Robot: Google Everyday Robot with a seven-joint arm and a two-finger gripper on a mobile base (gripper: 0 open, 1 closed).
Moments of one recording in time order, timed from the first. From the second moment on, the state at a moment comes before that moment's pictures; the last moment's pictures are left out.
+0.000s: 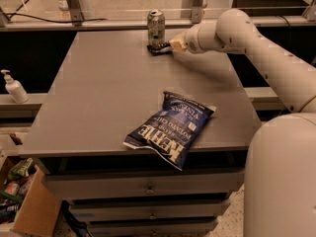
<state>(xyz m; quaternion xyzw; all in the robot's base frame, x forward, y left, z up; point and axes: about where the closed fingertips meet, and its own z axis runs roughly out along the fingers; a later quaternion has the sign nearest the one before) 0.852 -0.077 0.848 -0.40 0.75 0.11 0.52</state>
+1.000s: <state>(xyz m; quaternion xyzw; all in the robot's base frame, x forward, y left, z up) 0.848 -0.085 0.850 -0.40 0.75 0.11 0.52</state>
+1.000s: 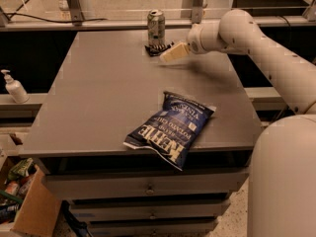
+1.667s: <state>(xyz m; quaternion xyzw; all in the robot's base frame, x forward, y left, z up) 0.819 -0.125 0.879 -0.41 0.73 0.16 0.53</state>
